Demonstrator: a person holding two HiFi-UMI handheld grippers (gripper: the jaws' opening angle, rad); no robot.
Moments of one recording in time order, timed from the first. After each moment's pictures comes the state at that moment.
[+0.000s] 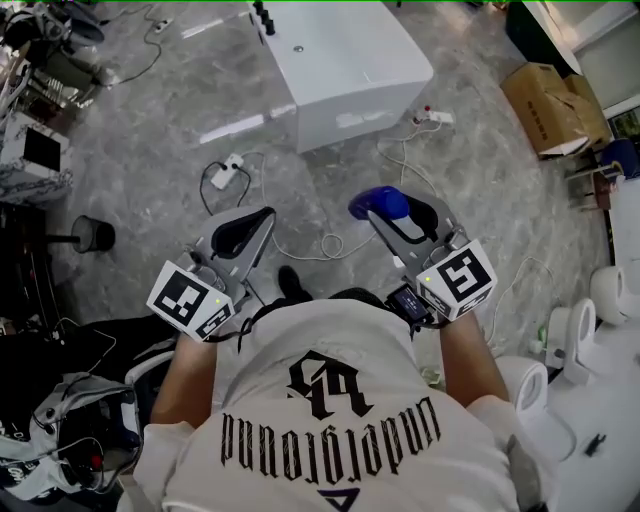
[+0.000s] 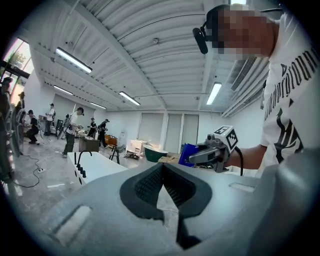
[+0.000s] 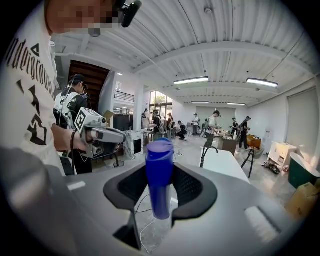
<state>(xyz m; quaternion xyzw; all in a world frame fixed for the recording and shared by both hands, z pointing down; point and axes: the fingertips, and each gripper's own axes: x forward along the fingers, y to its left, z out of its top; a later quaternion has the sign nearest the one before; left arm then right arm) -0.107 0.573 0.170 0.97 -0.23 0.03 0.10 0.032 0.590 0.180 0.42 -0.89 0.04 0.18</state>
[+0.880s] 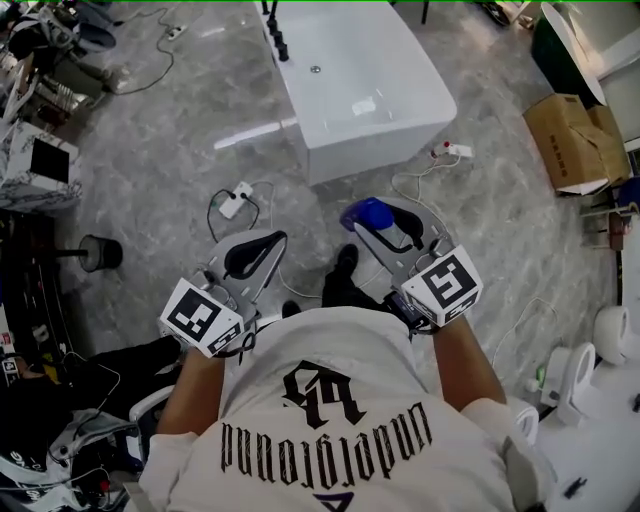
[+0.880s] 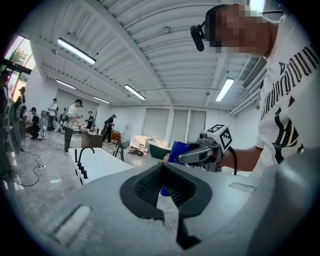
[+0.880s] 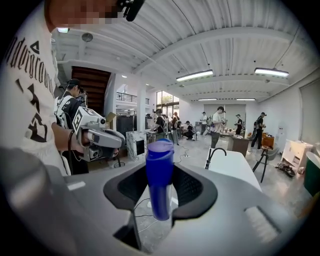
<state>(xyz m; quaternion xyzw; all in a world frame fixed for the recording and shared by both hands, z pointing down) -0.038 0.412 0.196 0.96 -0.24 0.05 0.11 0.069 0.399 0.209 0.37 -0.91 0.05 0.17</state>
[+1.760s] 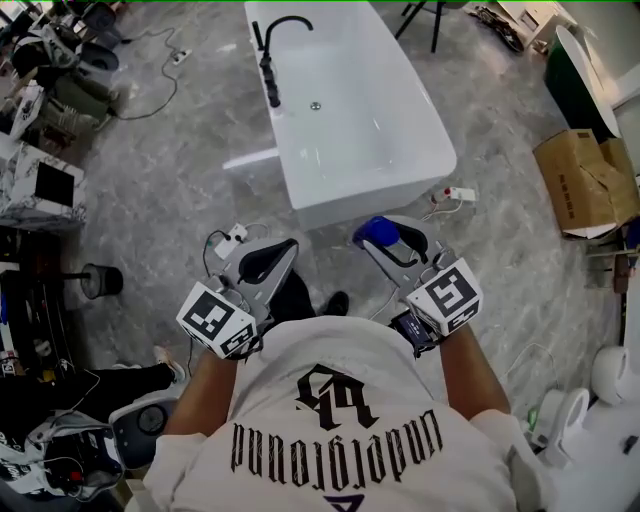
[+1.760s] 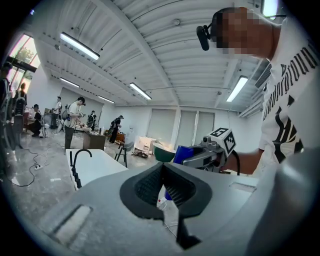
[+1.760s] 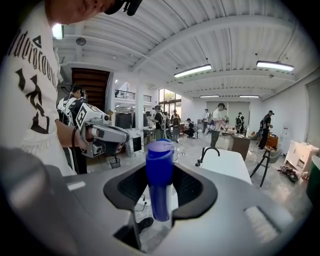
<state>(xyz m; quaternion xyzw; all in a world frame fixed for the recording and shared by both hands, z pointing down) 0.088 0.224 0.200 0.95 -0.27 0.04 0.13 0.199 0.220 0.223 0.34 -0.92 0.06 0.19</state>
